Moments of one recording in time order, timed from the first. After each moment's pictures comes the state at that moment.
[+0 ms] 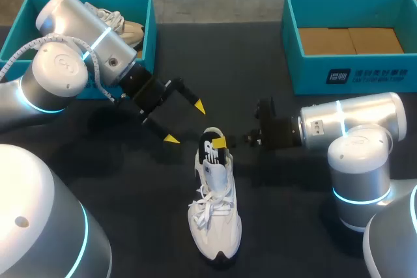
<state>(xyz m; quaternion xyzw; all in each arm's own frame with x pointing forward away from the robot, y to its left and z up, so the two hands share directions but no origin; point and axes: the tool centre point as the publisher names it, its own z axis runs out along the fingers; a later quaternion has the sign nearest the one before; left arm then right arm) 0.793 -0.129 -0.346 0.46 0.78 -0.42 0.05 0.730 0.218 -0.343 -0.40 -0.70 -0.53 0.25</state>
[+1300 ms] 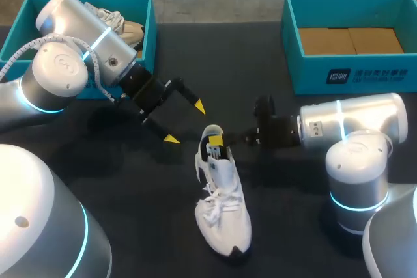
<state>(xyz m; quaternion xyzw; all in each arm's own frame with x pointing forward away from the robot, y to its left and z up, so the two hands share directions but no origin) 0.793 -0.129 -0.346 0.46 0.78 -0.42 0.05 0.734 0.222 -0.332 -0.38 -0.71 -0.55 0.21</state>
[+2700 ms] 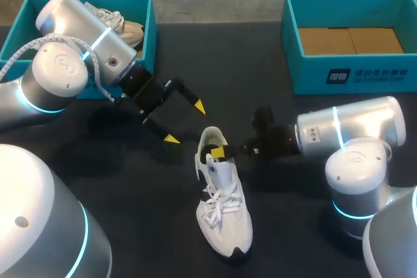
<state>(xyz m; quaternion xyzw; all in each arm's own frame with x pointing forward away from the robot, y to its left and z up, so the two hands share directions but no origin) 0.793 -0.129 -0.346 0.46 0.78 -0.42 0.05 0.714 0.221 -0.355 -0.42 -0.72 -0.51 0.23</state>
